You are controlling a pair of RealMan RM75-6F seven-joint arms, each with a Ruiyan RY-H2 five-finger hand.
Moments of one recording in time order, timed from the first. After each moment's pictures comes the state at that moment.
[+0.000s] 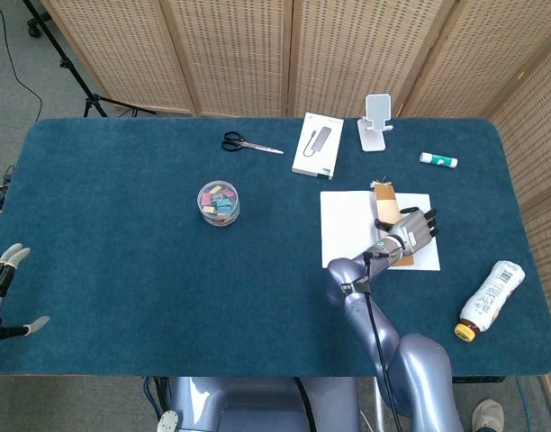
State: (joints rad) left arm -0.10 -1.02 -0.02 -1.64 1.48 1.40 -0.29; right arm 1.24 -2.16 1.10 -0.26 -0.18 1.15 -0.54
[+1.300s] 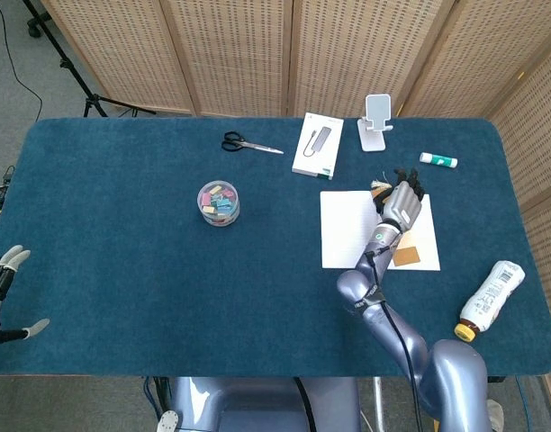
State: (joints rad) left arm -0.09 -1.01 -0.01 -1.64 1.52 1.43 -0.31; right arm 1.00 -2.03 0.87 -0.64 -0.49 1.06 -0.38
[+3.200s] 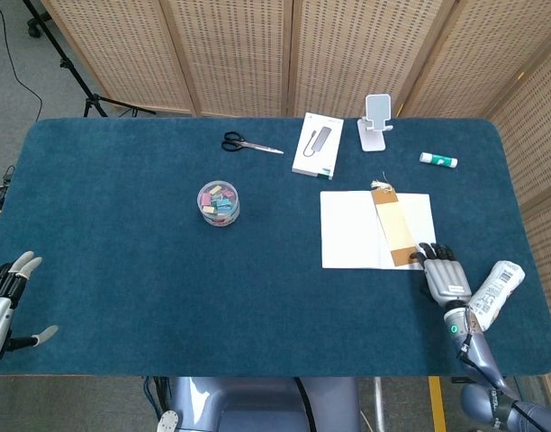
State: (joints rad) left arm -0.07 -1.04 0.01 -1.68 1.56 1.47 -0.20; right arm 0.44 -1.43 0.13 -1.34 -1.04 0.94 -0.25
